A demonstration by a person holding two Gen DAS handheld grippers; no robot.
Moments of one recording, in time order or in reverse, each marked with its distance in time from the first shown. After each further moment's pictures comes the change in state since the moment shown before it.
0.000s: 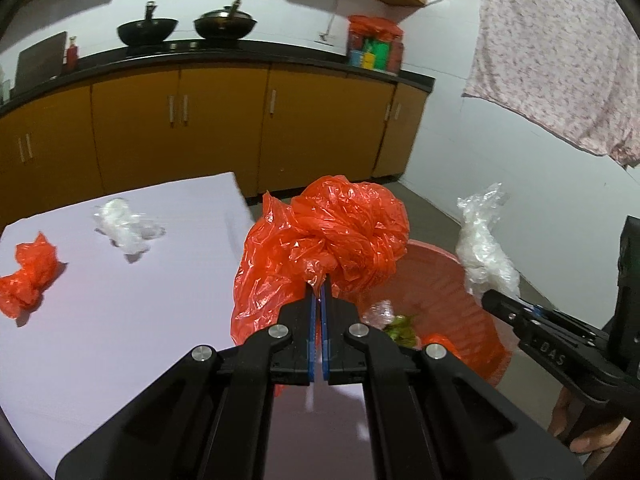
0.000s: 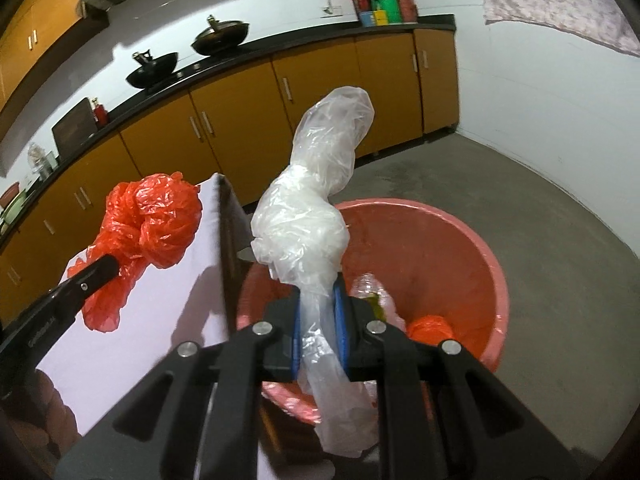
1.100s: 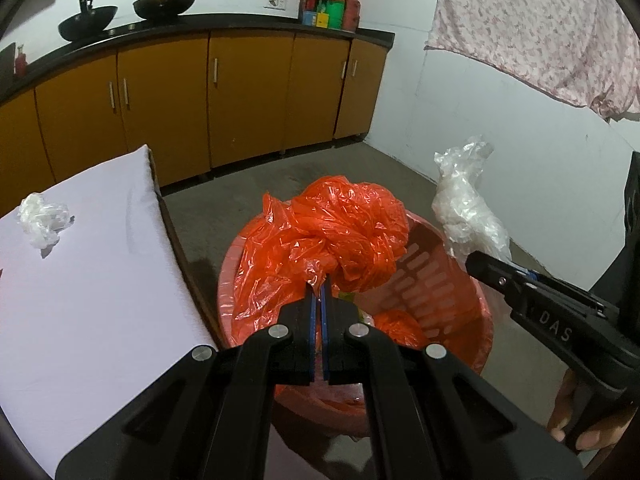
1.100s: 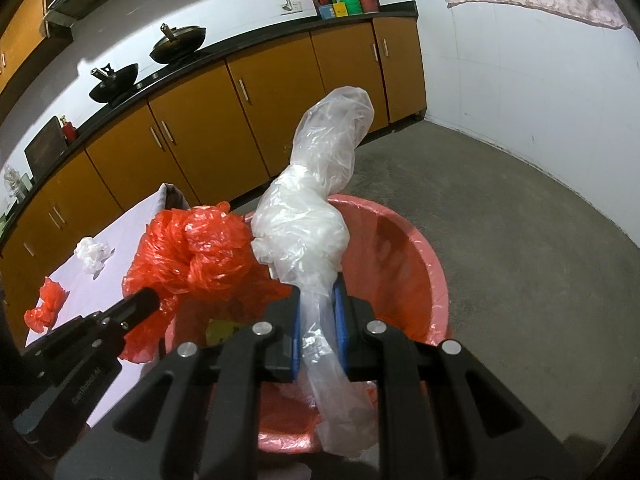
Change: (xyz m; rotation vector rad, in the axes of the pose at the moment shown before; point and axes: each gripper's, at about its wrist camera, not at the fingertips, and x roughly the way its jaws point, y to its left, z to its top) left arm 0.061 -0.073 -0.013 0.096 0.124 -0.083; right arm 0.020 -0.055 0.008 0.080 0.014 -0.074
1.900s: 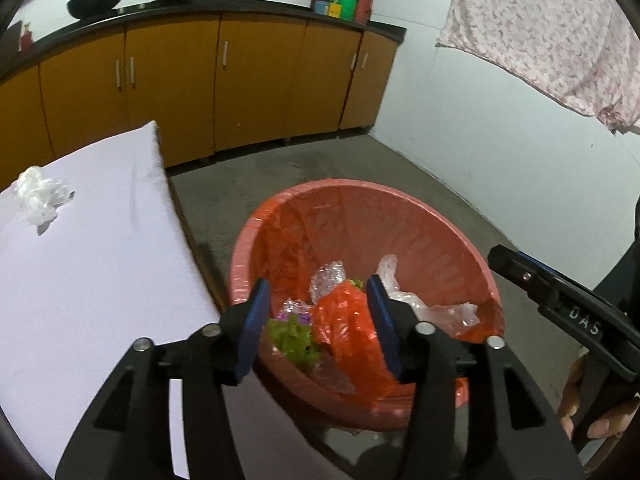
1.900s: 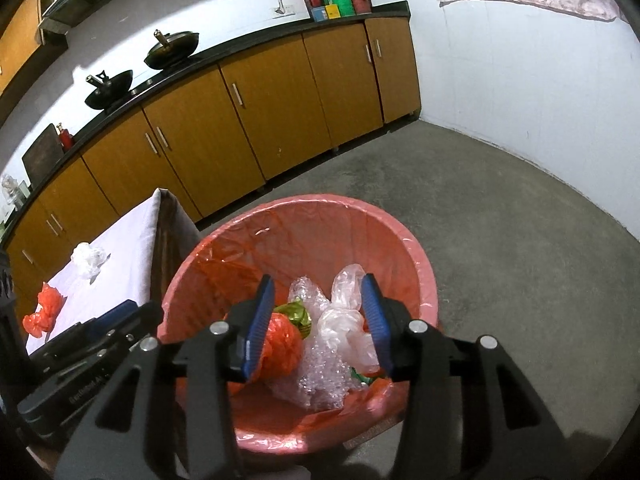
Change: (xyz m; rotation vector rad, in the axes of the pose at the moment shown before) left arm 0.004 0.022 -0.007 -0.067 0.030 0.000; right arm -0.001 -0.012 -0.003 0.017 -0.013 -0.005
